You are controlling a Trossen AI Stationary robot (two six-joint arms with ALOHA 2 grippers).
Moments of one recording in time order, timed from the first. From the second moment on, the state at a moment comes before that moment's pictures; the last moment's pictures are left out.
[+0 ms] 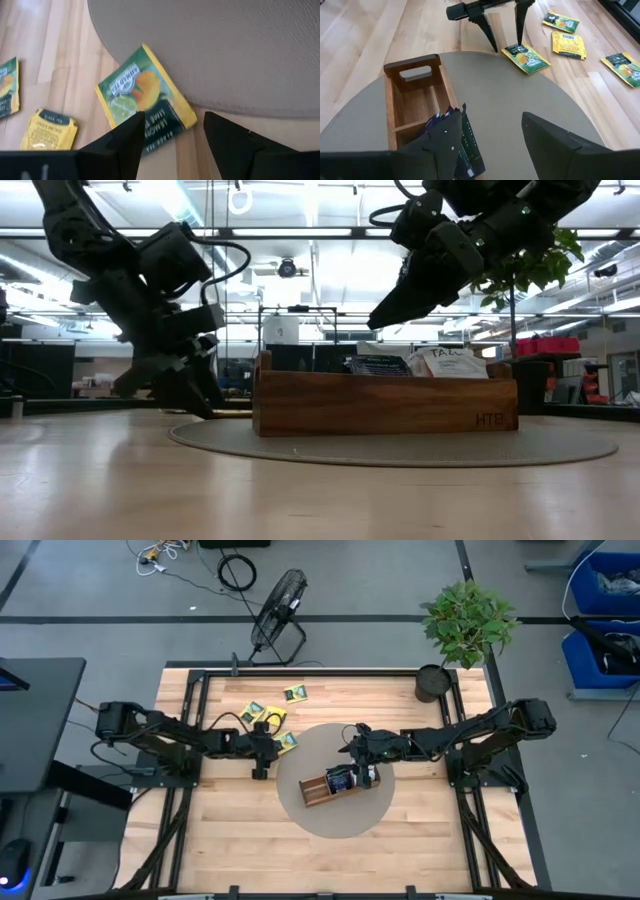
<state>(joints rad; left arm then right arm) 0.09 1.46 0.40 0.21 -0.22 0.31 0.06 1.45 0.71 0.16 0.10 0.02</state>
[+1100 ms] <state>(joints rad) 0.09 1.52 0.47 0.17 -0.22 0.26 0.06 1.45 0.71 0.17 0.10 0.05</state>
